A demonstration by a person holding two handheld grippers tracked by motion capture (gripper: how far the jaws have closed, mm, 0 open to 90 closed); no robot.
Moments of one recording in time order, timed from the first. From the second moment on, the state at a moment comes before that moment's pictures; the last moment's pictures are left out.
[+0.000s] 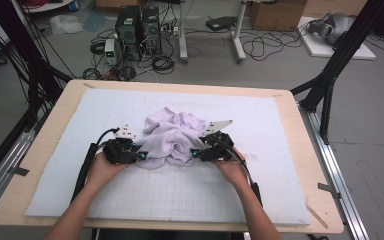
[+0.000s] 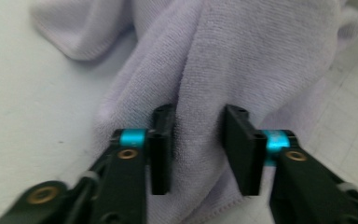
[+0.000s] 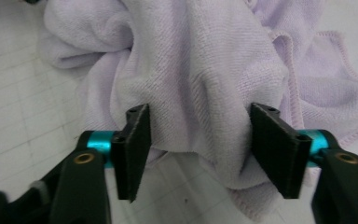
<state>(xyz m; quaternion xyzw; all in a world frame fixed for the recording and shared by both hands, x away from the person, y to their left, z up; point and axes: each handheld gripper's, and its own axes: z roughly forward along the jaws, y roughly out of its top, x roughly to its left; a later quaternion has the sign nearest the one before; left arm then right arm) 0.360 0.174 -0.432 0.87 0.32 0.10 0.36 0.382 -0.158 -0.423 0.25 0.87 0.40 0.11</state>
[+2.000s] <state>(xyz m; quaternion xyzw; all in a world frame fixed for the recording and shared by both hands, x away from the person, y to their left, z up) 0.314 0.190 -0.415 0.88 0.27 0.08 0.38 0.312 -0.158 -0.427 0.17 0.92 0.34 0.07</state>
